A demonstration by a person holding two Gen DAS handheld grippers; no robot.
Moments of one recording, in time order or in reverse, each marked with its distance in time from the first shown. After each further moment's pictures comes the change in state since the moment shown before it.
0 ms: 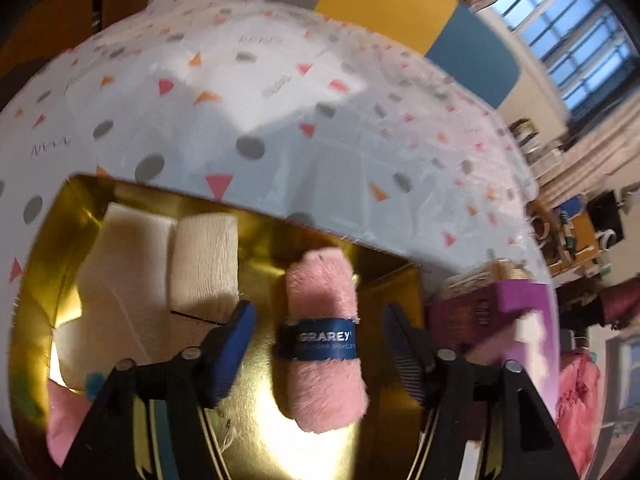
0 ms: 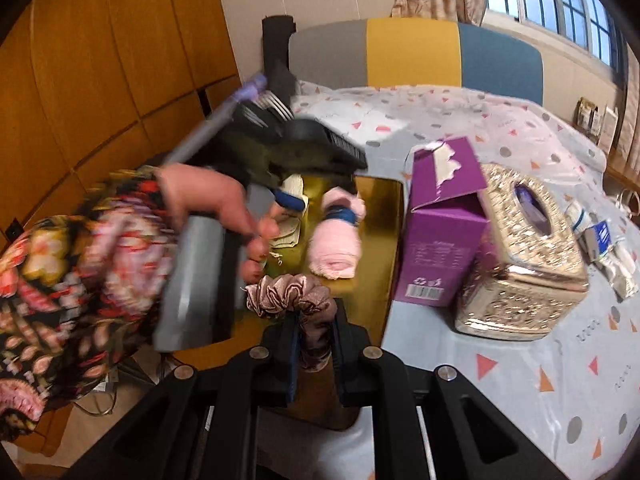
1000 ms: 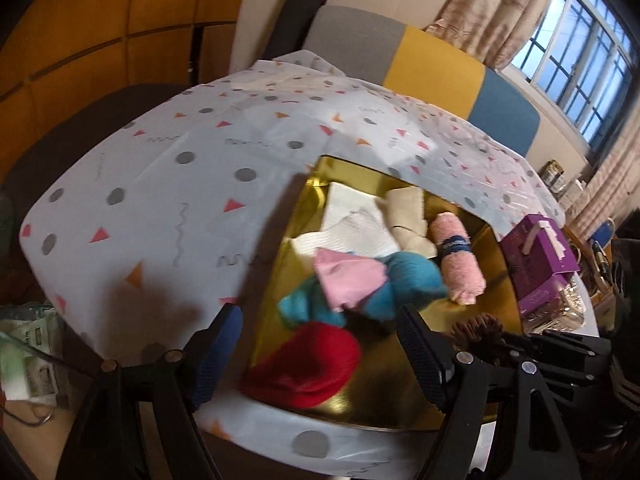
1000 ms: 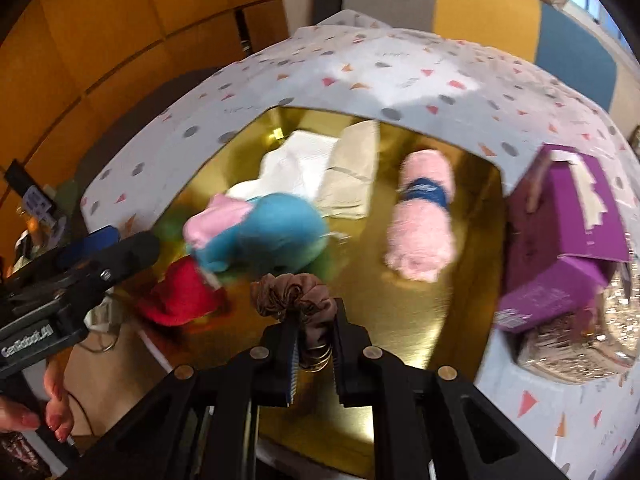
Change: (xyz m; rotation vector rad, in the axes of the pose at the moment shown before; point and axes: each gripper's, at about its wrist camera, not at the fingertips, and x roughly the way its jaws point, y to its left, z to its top) left arm -0.143 0.129 -0.140 -0.032 -0.261 0.211; right arm 0.073 0.053 0.029 -0.165 0.285 0.081
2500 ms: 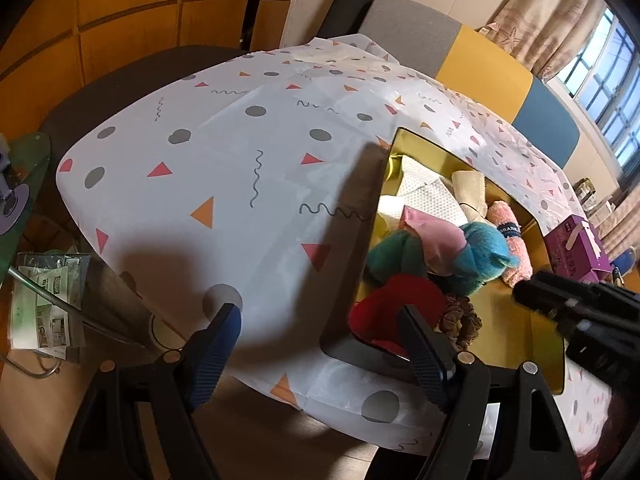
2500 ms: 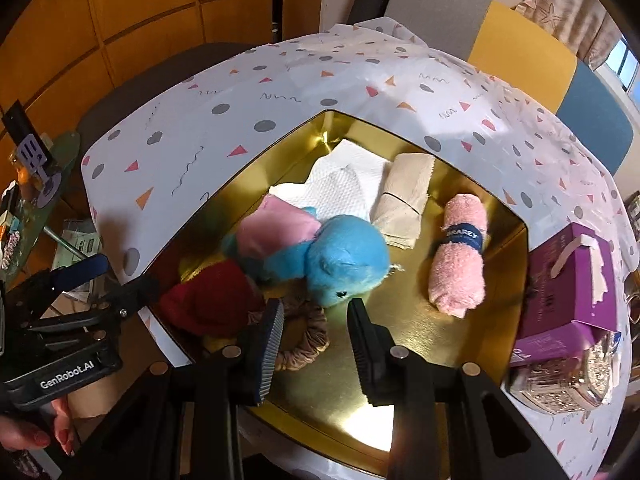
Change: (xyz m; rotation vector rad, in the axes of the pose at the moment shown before) left arm 0.000 0.050 -0.033 -0.122 0.056 0.081; right arm 0.004 0.066 0.020 -0.163 0.022 -0.120
